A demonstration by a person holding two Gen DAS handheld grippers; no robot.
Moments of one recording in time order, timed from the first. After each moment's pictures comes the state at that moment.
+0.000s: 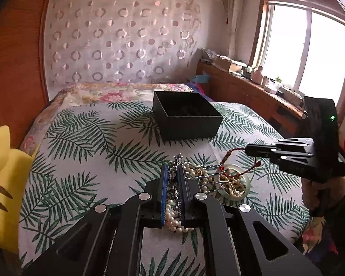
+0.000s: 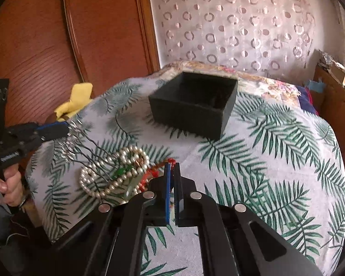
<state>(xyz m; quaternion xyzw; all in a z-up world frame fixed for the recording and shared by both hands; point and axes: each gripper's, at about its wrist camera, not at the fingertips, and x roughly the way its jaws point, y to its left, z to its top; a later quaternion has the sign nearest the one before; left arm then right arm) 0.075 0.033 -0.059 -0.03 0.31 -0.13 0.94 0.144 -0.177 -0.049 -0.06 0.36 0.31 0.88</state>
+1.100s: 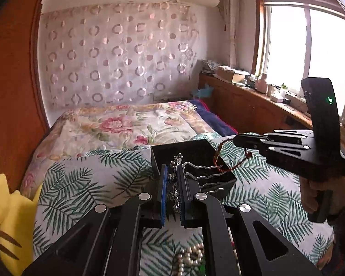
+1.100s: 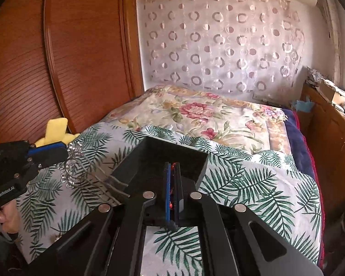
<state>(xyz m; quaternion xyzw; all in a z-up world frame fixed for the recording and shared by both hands) 0.179 0.002 -0.014 0.00 0.27 -0.12 0.96 0.258 -0.170 0.001 -0.06 0.32 0.26 0.91</state>
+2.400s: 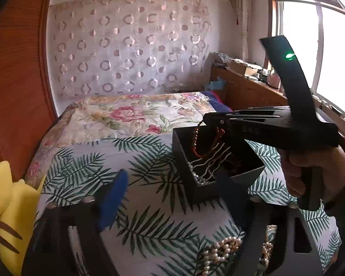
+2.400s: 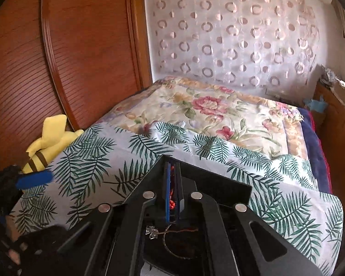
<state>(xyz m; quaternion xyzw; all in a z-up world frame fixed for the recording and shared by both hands) 0.183 0.029 -0.038 0.00 0.29 -0.08 0.95 0.317 -0.089 -0.025 -0.07 0.35 0.28 0.89</state>
